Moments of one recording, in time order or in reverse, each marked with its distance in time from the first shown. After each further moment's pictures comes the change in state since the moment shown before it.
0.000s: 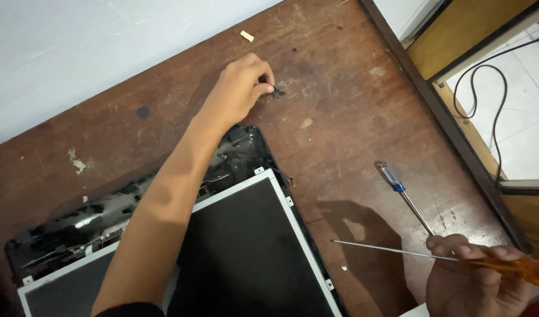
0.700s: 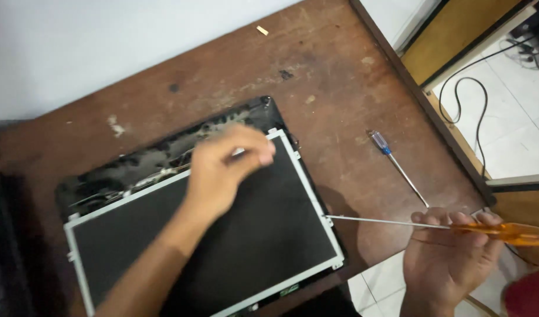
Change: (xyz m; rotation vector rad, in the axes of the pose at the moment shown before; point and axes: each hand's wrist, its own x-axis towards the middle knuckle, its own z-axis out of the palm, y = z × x) left_hand -0.203 0.166 -0.049 -0.519 0.364 0.148; right_hand -0.029 -0.069 0.061 0.433 0.154 0.179
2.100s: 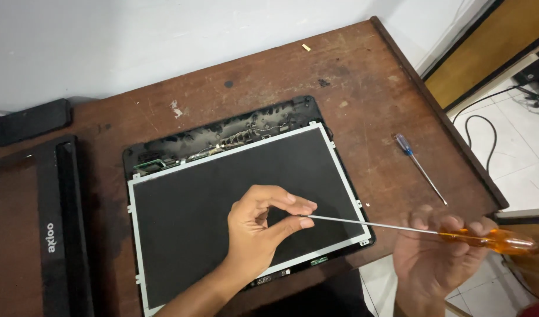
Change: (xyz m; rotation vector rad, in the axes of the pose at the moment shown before) left_hand -0.131 0.089 0.016 -0.485 0.362 -0.045; right_hand -0.058 0.015 0.044 0.111 -0.317 -0.083
